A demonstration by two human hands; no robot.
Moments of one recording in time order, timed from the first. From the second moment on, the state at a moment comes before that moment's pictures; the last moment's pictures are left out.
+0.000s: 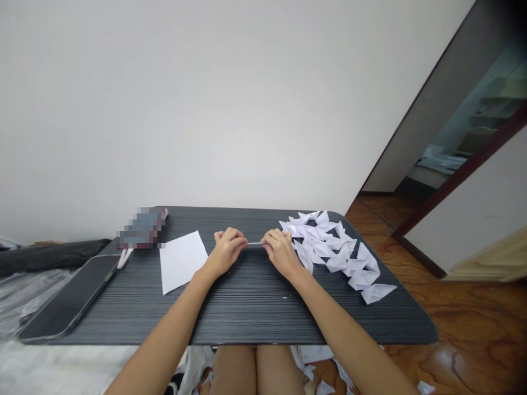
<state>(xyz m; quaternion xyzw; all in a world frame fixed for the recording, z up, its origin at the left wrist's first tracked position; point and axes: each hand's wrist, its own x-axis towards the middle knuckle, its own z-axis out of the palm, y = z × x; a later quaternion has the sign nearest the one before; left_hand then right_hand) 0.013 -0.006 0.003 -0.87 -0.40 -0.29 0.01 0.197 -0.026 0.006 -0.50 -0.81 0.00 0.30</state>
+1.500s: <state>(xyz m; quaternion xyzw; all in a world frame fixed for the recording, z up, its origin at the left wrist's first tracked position) 0.017 -0.011 -0.014 -0.88 -0.41 -0.24 -0.05 0.195 -0.029 -0.019 -0.56 -0.78 0.03 0.28</state>
